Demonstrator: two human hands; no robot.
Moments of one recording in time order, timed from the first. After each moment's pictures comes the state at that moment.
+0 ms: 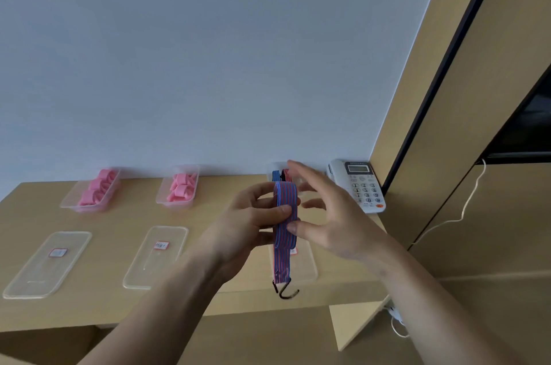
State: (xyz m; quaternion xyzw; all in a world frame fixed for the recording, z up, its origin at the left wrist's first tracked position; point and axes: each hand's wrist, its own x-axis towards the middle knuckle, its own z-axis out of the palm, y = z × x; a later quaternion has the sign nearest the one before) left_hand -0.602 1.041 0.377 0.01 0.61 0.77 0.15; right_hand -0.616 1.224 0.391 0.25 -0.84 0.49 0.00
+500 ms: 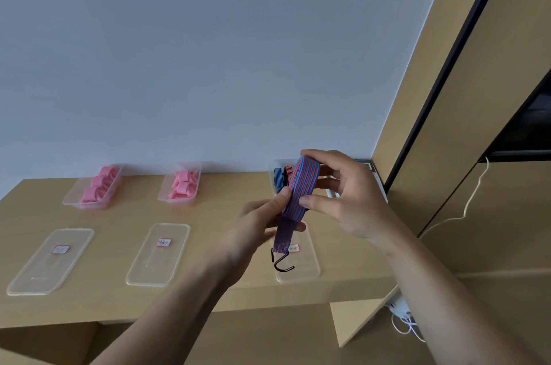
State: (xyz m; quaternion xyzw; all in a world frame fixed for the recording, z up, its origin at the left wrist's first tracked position) left_hand -0.602 1.045 0.363 0.00 0.67 0.73 0.15; right_hand -0.634 1.228 0.399 0.20 -0.78 0.59 0.06
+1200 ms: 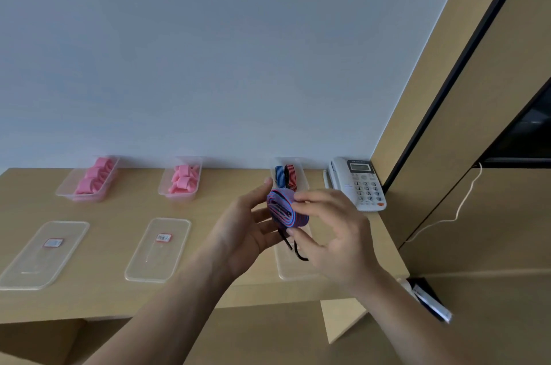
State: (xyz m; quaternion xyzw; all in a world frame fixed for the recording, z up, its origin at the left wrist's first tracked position) left_hand -0.615 1.012 0.346 -0.13 0.45 0.86 0.18; right_hand -0.600 1.187 0.345 0.30 -0.80 0.39 0.35
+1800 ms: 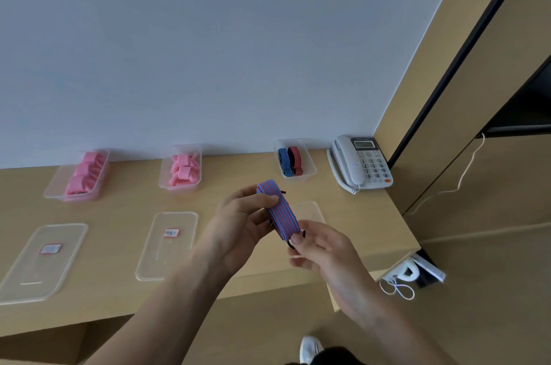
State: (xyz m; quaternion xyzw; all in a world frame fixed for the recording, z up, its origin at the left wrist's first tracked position) left_hand -0.631 0.960 0.312 -0.11 0.47 0.86 0.18; right_hand -0.574 1.135 0.289 -0.12 -0.64 0.75 -0.10
